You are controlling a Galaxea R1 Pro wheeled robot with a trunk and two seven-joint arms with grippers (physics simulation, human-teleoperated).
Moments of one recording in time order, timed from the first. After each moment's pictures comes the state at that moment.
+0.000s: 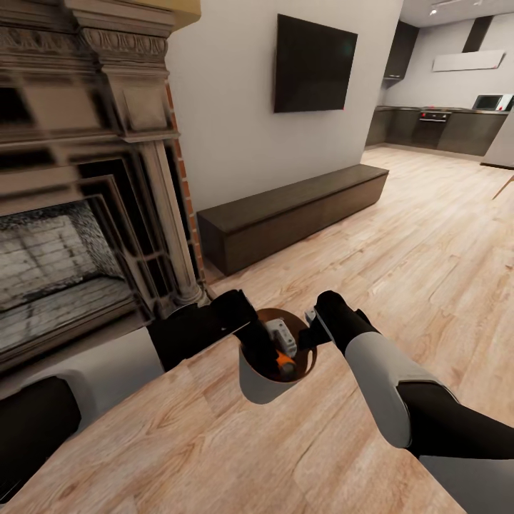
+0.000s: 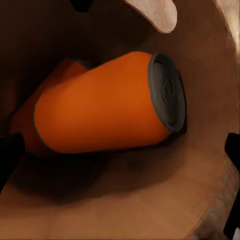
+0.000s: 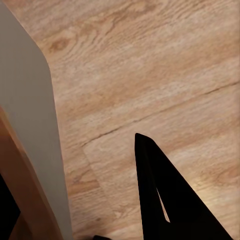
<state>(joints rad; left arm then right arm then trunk) -1.21 0.01 -1.17 -1.05 0.30 1.05 -0.62 -1.15 0.13 -0.05 -0.39 0.51 1.04 0.35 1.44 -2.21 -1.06</state>
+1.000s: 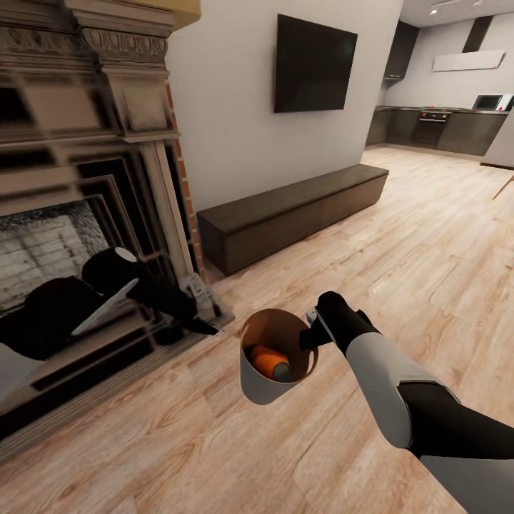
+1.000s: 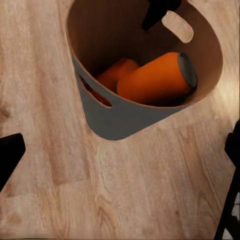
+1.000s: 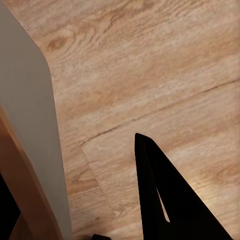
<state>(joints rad) -1.18 0.50 -0.80 -1.47 0.31 1.05 -0.94 -1.15 0.12 -0.05 -0.39 0.51 1.04 0.35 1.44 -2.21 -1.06</state>
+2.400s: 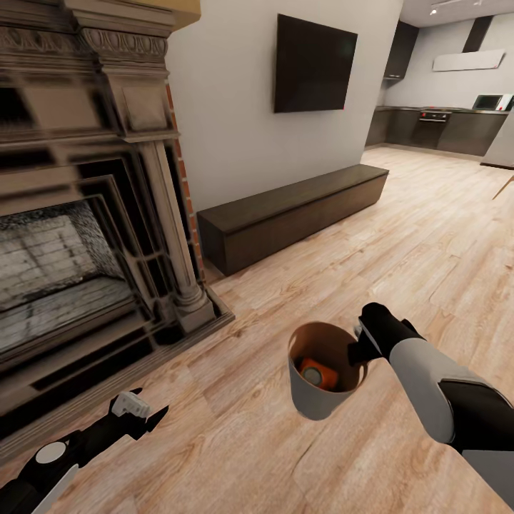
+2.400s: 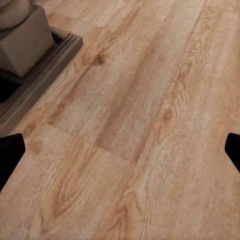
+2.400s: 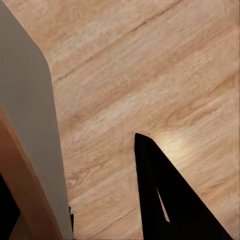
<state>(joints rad) -0.23 0.50 -0.33 -1.21 0.36 0.07 -0.31 -1.14 -0.08 -0.07 -0.29 0.51 1.04 0.29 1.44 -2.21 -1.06</state>
